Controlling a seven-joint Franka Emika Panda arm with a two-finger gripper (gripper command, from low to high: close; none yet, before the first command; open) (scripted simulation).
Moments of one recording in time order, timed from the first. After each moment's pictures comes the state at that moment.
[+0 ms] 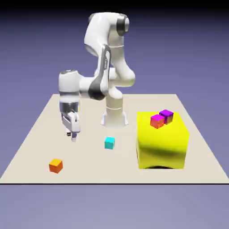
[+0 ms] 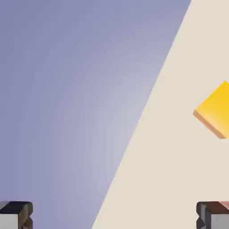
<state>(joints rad) -0.31 0.13 -0.12 -2.37 0.33 2.65 1.45</state>
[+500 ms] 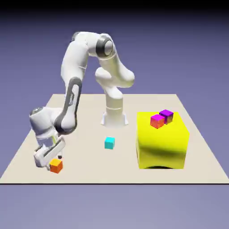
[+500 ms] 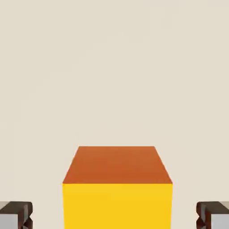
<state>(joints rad) -0.48 0.58 -0.11 -2.15 0.54 2.62 1.68</state>
